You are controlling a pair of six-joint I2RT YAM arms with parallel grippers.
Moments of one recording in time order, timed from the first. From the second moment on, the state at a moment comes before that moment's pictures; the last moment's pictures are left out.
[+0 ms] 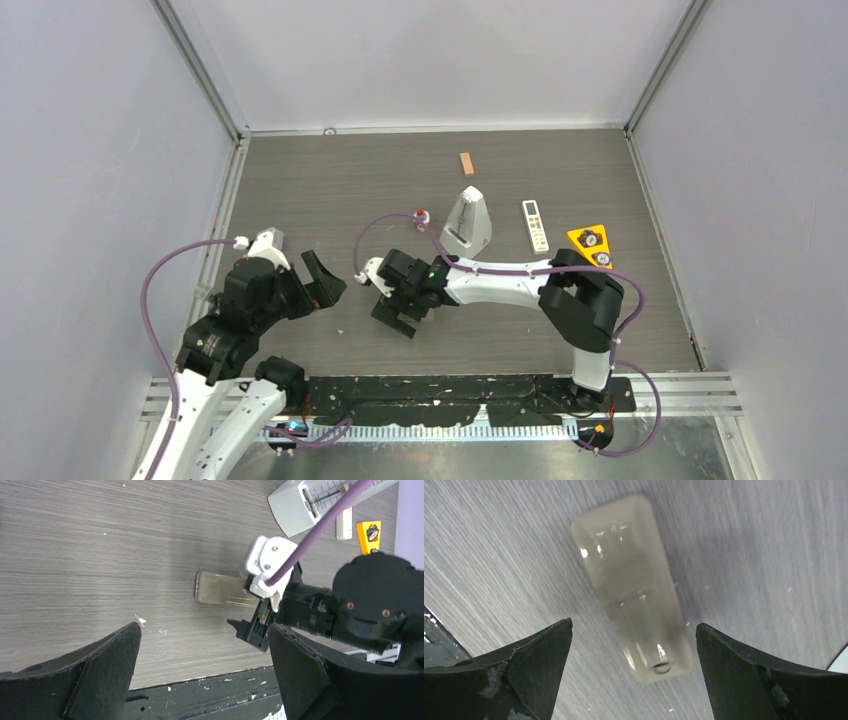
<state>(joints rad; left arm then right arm) -0.37 0.51 0.80 -0.91 0.00 -0.65 1.11 1.84 1.22 -0.45 0.02 -0.05</state>
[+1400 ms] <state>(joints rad) -0.37 0.46 1.00 -1.07 -0.08 -0.56 0.82 1.79 1.19 -0.39 0.21 0.31</state>
